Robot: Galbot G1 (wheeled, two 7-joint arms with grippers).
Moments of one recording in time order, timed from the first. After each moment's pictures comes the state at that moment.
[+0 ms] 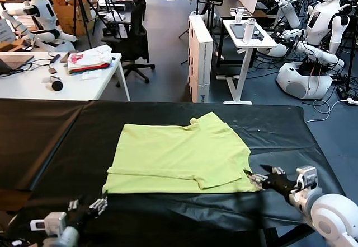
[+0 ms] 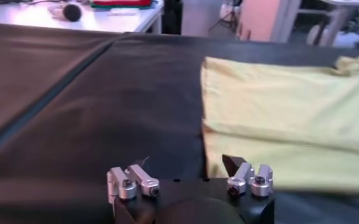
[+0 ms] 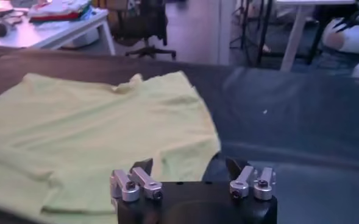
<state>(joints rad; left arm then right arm) 1.43 -1.05 -0.68 -2.15 -0.92 0.68 -0.36 -0.88 0.74 0.28 1.85 1.03 -0.74 0.20</state>
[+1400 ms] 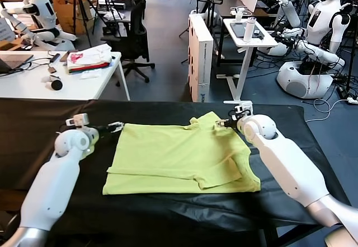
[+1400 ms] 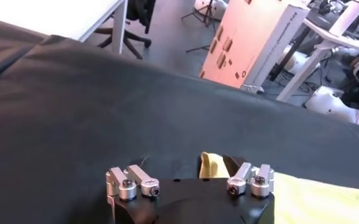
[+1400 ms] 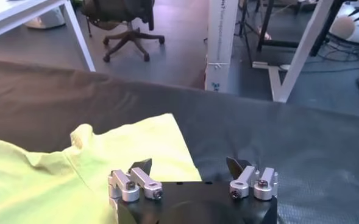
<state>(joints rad) 0.65 -1.07 -0.35 -1.32 -0.88 0.74 -0.09 -0.41 1.08 -0.09 1.27 0.83 -0.74 0.14</state>
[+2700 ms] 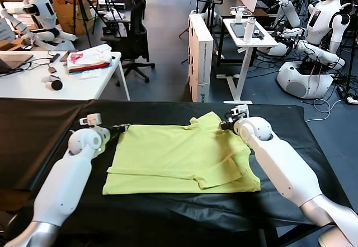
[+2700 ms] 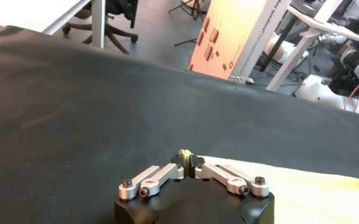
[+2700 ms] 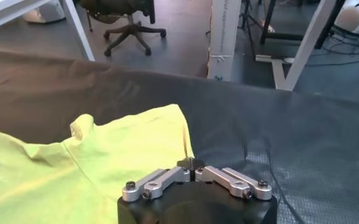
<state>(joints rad) 0.66 -1.09 -0.34 -1.34 -0.85 0.74 -0.09 -0.45 1.06 -0.03 1.30 0.84 -0.69 0.11</state>
